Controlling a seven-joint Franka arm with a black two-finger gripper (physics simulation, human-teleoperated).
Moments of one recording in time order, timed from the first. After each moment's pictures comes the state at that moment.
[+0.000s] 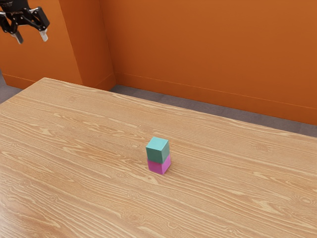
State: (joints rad) arm 0.07 0.27 0.44 -1.02 -0.18 1.42 0.08
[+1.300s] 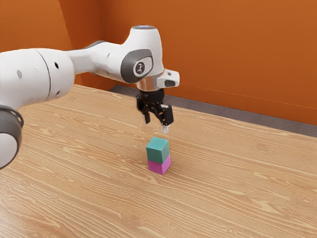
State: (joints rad) arm -0.42 0.39 0.24 -1.51 -0.13 1.84 0.15
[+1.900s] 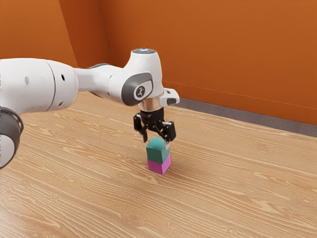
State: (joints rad) arm -0.44 0.38 0.23 -1.69 -0.13 2.01 -0.11
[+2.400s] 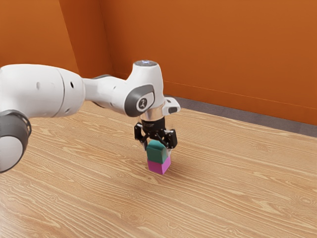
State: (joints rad) arm -0.44 0.42 0.23 -1.73 -0.14 2.09 -0.21
